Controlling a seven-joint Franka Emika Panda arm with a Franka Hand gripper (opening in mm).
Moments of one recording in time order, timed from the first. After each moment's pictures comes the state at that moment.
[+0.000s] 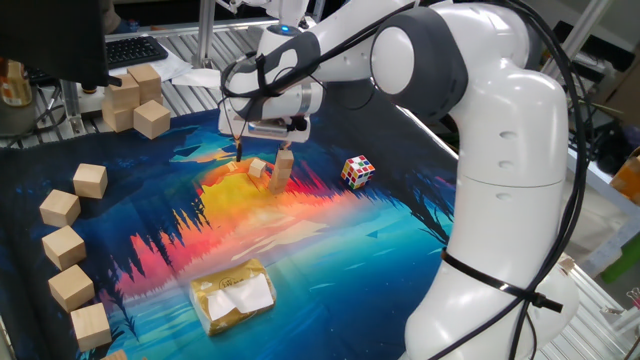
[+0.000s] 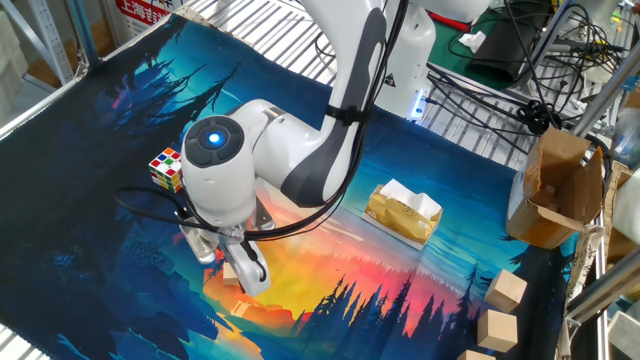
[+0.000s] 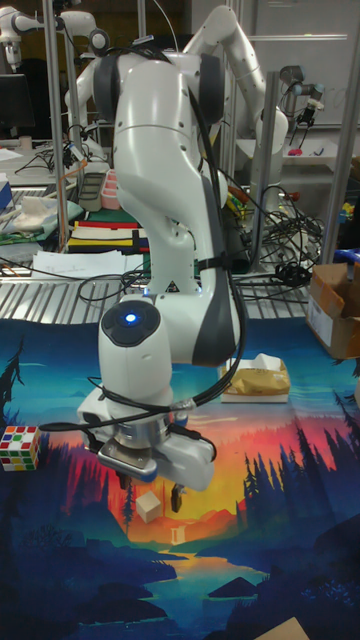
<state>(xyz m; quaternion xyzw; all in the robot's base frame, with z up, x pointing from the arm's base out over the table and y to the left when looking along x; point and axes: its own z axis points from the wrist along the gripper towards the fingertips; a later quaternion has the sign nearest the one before) 0.608 -0.034 0.092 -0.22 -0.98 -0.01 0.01</state>
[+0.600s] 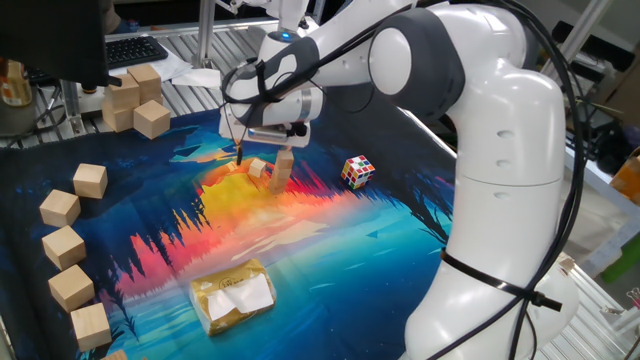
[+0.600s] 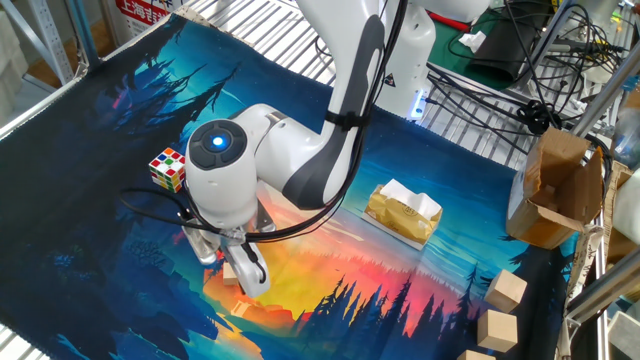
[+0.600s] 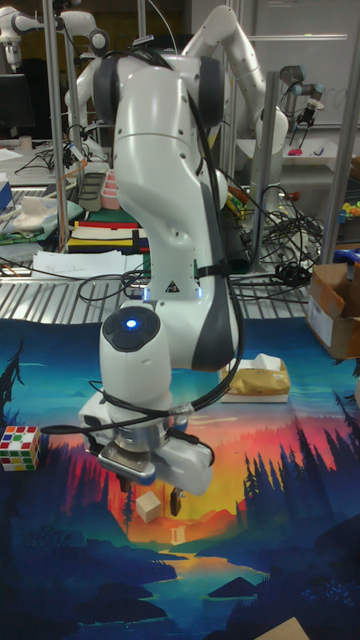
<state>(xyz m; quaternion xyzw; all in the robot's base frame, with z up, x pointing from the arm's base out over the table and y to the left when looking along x) 0.605 -0.034 0.081 -0.23 -0.97 -0.01 0.01</state>
